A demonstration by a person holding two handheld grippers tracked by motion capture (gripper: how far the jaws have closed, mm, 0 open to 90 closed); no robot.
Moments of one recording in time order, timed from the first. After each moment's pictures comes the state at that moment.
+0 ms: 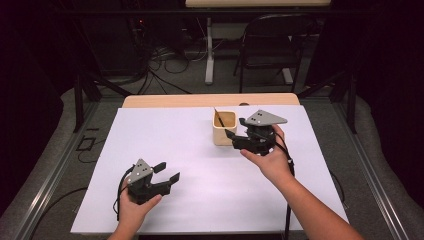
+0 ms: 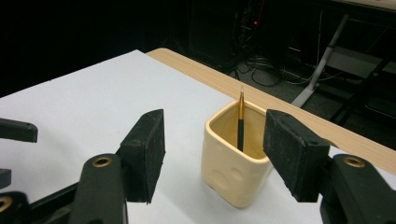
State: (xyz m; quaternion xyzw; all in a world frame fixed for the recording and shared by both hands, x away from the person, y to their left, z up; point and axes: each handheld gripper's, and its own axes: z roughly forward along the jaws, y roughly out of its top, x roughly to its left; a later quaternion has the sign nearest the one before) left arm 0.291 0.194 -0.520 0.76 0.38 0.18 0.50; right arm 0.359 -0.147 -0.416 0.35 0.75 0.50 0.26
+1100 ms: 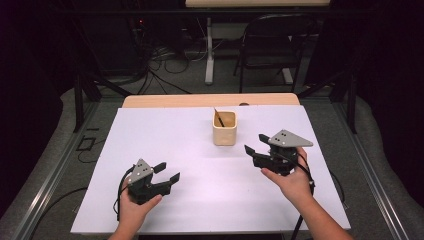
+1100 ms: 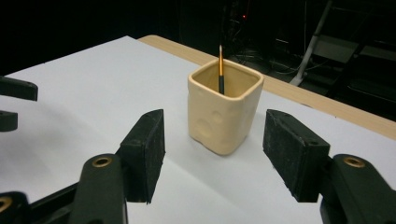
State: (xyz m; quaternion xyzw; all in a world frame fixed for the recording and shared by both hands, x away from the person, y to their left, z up) left arm 0.290 0.194 -0.520 0.76 0.38 0.18 0.49; right arm 0.317 -0.196 -0.443 0.37 0.74 0.50 0.27
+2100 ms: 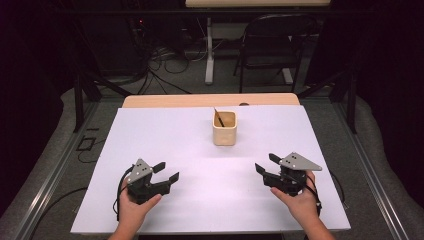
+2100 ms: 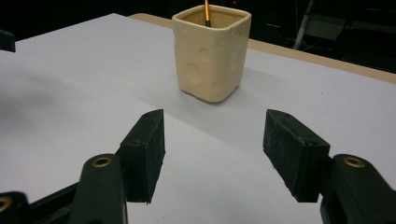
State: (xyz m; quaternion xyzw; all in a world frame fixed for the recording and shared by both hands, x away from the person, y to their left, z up) left arm 0.291 0.195 -0.520 0.76 0.39 0.18 0.49; right arm 0.290 -0.225 -0.499 0.40 0.73 0.49 0.26
